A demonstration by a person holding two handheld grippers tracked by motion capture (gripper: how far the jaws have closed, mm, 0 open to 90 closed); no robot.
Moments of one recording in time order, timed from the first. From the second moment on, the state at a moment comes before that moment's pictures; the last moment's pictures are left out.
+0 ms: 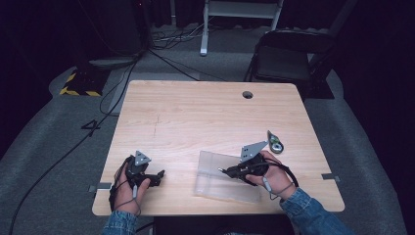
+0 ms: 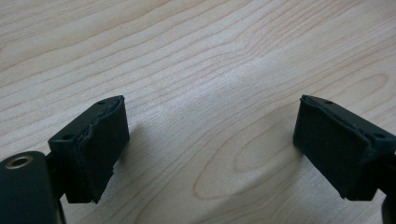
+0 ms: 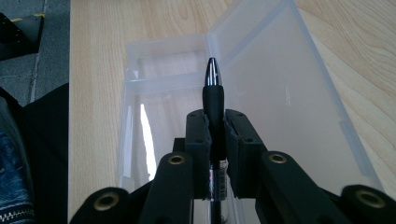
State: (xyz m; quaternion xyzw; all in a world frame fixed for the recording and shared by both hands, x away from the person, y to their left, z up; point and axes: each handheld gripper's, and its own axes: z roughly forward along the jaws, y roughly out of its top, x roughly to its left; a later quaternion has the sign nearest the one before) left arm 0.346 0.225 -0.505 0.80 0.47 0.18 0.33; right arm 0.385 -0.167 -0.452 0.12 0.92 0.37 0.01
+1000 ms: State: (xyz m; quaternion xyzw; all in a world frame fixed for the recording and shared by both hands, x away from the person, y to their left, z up) left arm 0.346 0.225 -0.505 0.80 0.47 0.18 0.33; right arm 0.384 -0.161 -0.463 0.11 0.93 0.34 0.02
